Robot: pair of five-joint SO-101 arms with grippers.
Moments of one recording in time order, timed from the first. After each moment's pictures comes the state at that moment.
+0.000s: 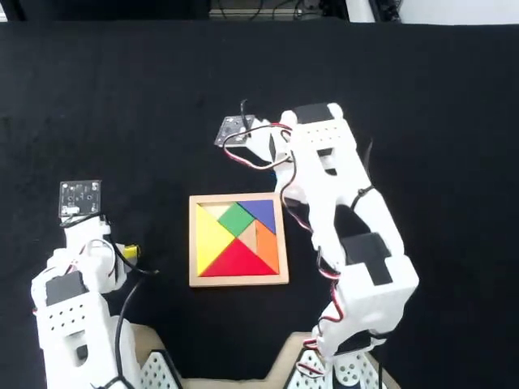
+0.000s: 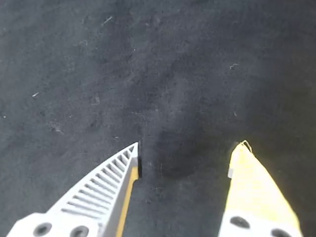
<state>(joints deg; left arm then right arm) -25.8 -66.2 83.5 52.3 -17.8 -12.8 14.8 2.2 82.6 60.6</state>
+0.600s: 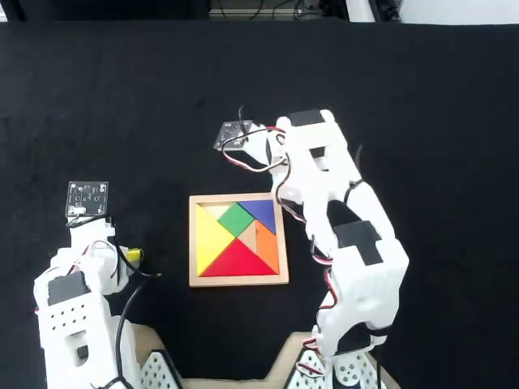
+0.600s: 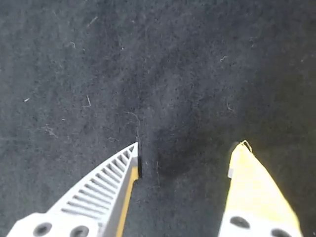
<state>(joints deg) -24.9 -66.2 84.0 52.3 -20.0 -13.0 21.8 2.2 75.3 60.6</state>
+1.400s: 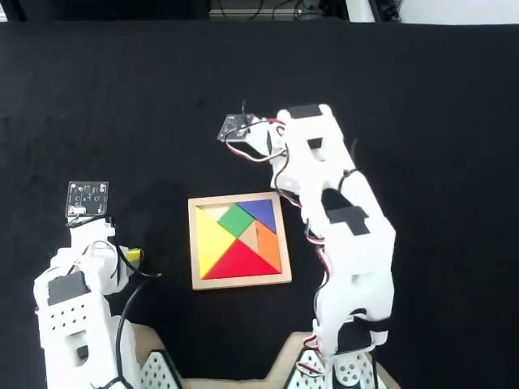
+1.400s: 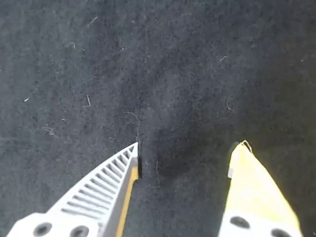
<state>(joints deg) -24.9 -66.2 84.0 52.3 -20.0 -11.4 34.0 -10.2 75.6 60.7</state>
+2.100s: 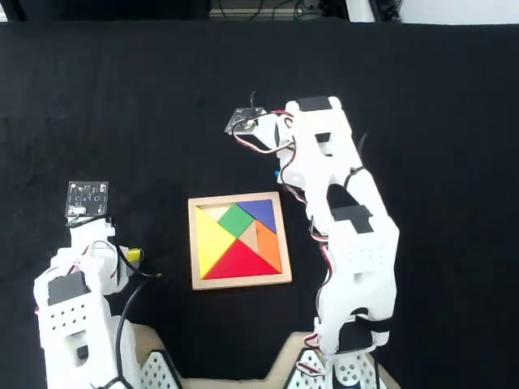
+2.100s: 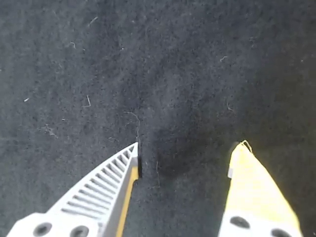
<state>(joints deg) -24.9 -66.2 84.0 52.3 -20.0 -9.3 34.3 -14.1 80.6 60.7</state>
